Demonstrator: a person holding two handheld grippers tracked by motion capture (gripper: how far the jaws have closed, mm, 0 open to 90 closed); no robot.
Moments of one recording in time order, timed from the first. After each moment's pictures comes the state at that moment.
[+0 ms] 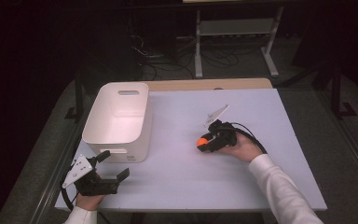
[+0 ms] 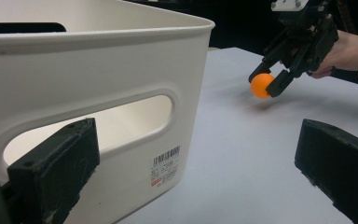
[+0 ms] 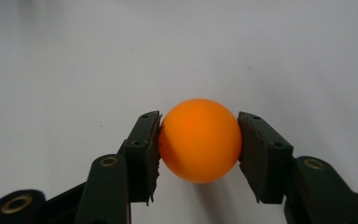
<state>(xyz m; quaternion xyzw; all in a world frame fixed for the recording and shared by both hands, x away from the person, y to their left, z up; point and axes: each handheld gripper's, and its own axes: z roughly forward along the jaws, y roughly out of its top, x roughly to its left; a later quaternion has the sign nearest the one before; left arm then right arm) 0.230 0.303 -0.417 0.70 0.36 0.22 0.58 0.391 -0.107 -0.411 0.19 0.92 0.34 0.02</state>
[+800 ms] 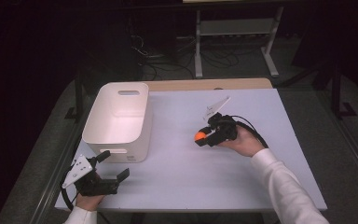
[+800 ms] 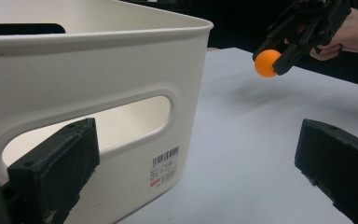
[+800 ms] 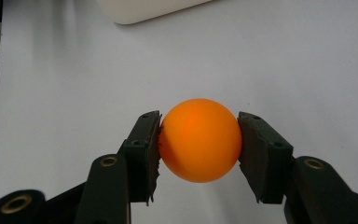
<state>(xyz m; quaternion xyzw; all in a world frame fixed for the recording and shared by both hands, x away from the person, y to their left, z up) 0.230 0.304 -0.417 0.70 0.35 0.23 0.58 0.390 -0.103 -0.376 0.18 0.92 0.36 0.02</state>
